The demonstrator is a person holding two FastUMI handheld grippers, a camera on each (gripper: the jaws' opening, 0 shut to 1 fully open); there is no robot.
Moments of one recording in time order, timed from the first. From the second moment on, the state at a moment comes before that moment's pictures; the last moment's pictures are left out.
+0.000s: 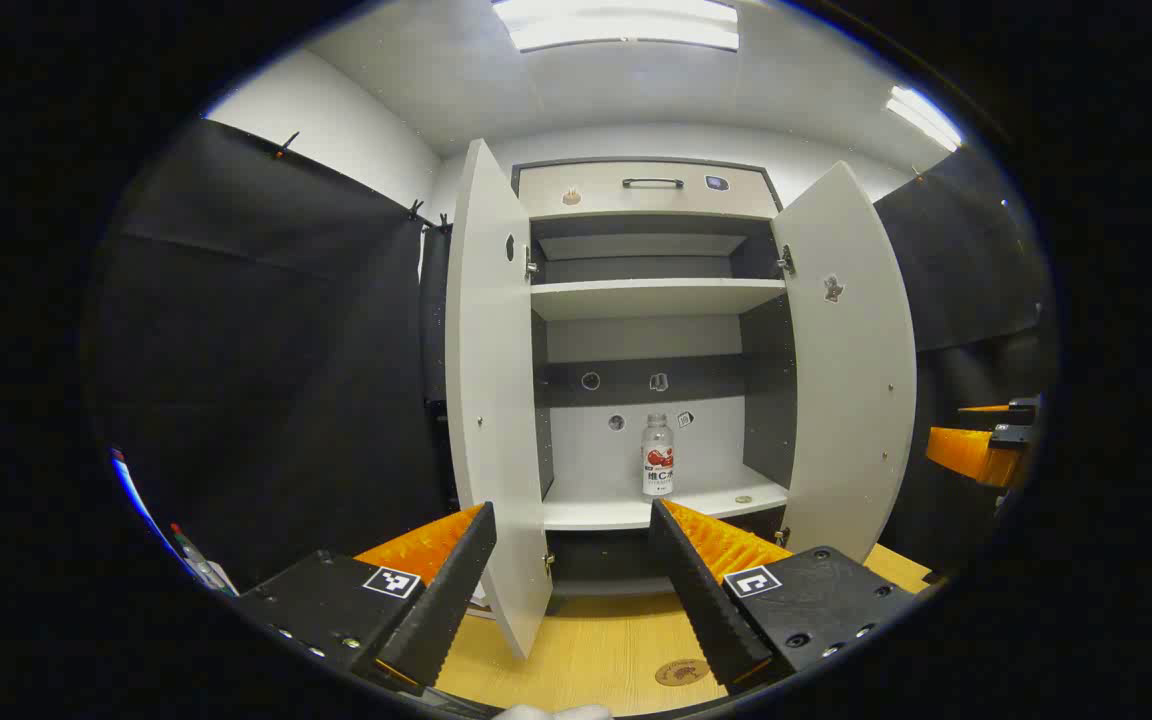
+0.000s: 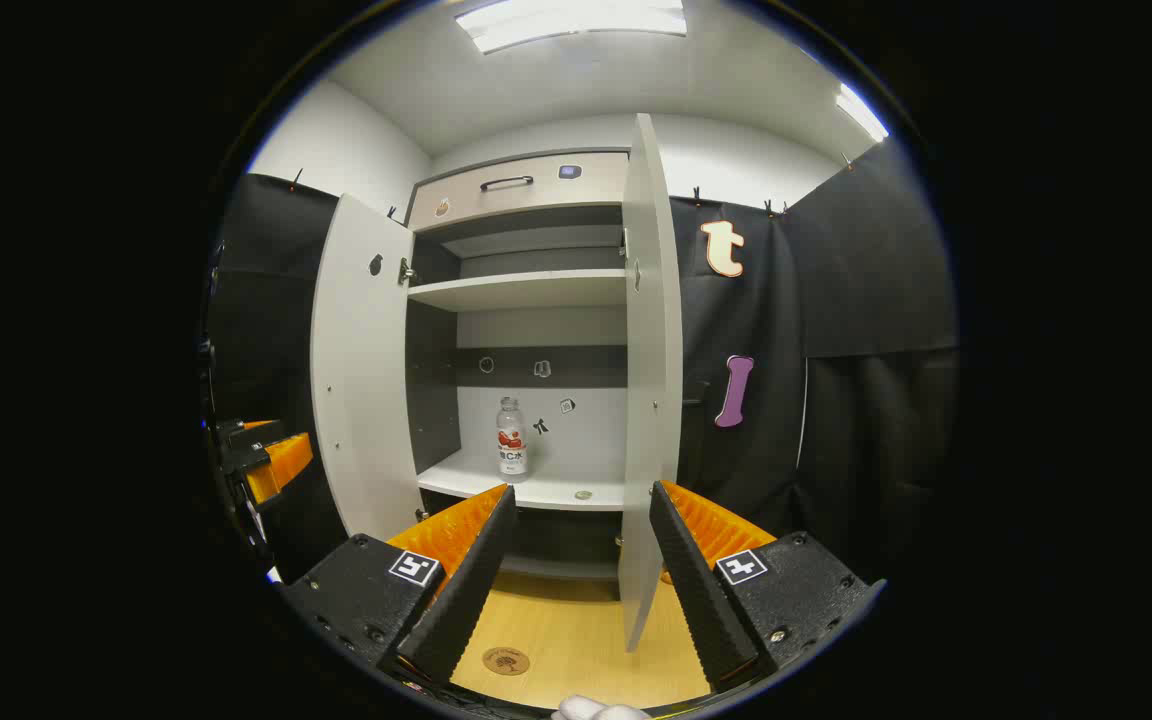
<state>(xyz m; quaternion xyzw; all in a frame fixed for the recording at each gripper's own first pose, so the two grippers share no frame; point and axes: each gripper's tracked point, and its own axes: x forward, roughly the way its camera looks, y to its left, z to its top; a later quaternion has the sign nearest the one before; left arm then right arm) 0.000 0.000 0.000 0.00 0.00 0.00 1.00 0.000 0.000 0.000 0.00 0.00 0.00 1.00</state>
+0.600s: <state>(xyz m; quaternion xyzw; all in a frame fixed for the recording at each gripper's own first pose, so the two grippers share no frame) 0.015 0.004 -0.001 0.00 0.00 0.00 1.00 0.015 0.020 0.001 0.00 0.00 0.02 1.00</state>
